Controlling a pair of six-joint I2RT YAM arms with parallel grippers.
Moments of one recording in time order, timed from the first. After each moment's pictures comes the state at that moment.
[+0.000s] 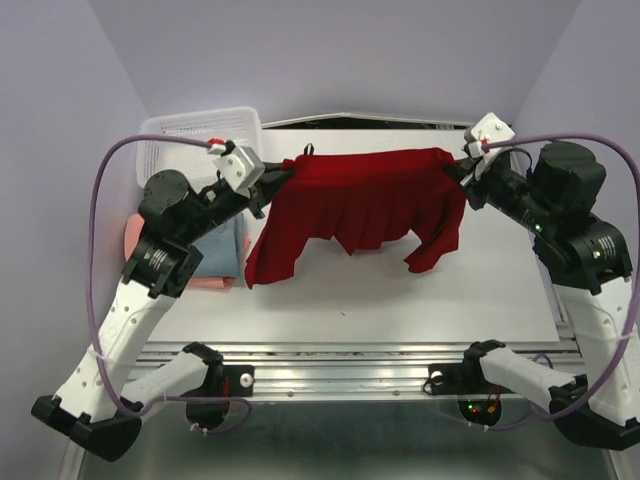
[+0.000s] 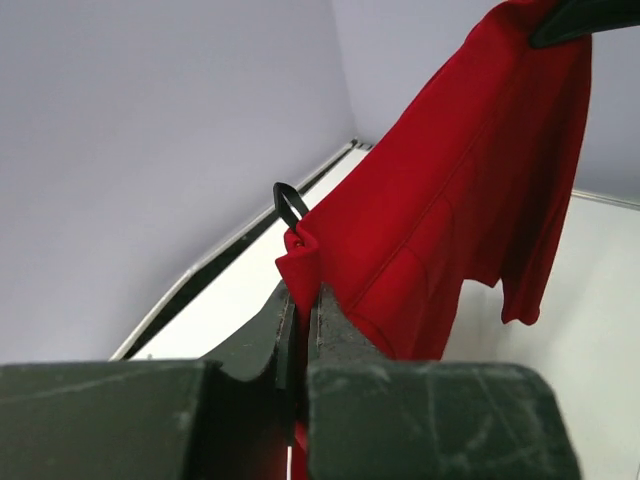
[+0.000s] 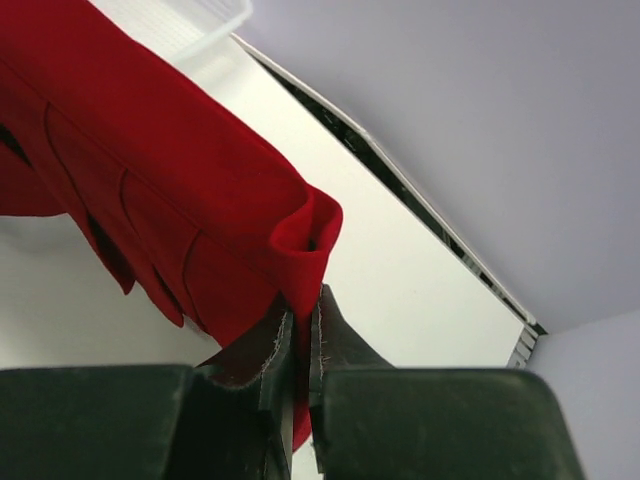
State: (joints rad) left arm -0.47 0.98 1.25 -0.14 0.45 0.17; right arm 0.34 1.05 1.63 -0.75 -0.17 -0.45
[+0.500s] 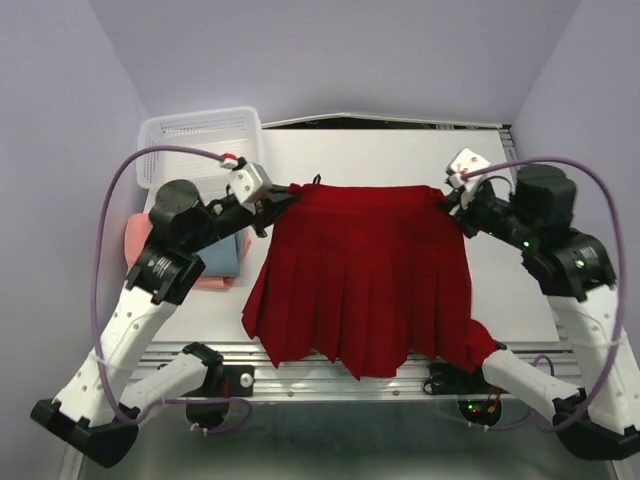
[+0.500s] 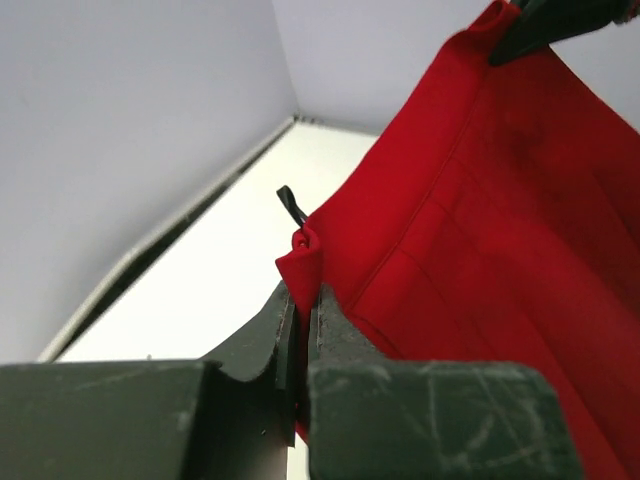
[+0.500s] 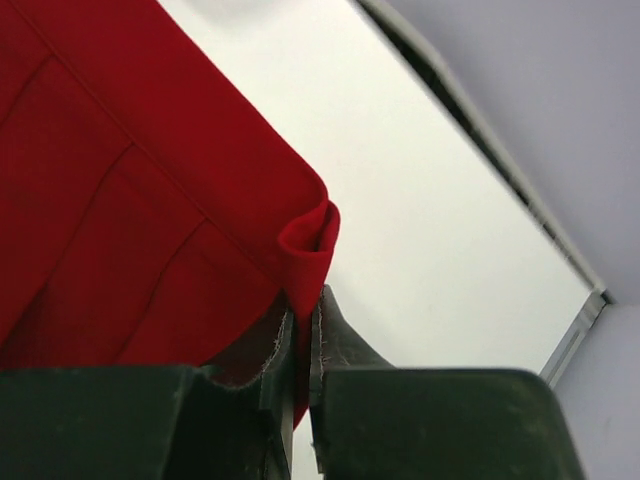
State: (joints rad) left arm -0.48 0.86 1.15 -0.20 0.56 0.15; right arm 0.34 0.94 1.53 -0.88 -0.30 -0.49
